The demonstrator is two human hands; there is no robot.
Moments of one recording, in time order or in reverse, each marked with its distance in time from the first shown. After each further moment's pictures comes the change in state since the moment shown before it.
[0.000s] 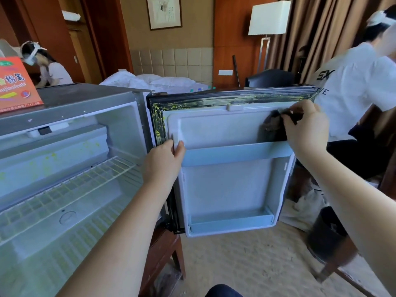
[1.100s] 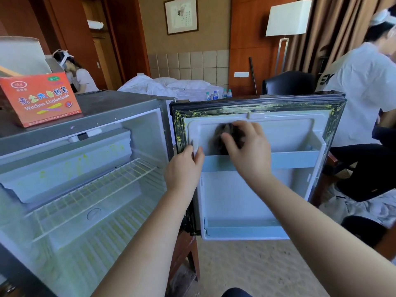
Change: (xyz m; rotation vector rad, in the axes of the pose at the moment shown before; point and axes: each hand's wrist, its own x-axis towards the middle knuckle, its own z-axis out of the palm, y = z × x) left_hand -0.007 0.001 -0.004 -0.028 0.011 -0.023; right_hand -0.080 -0.125 0.049 0.363 -0.171 -0.102
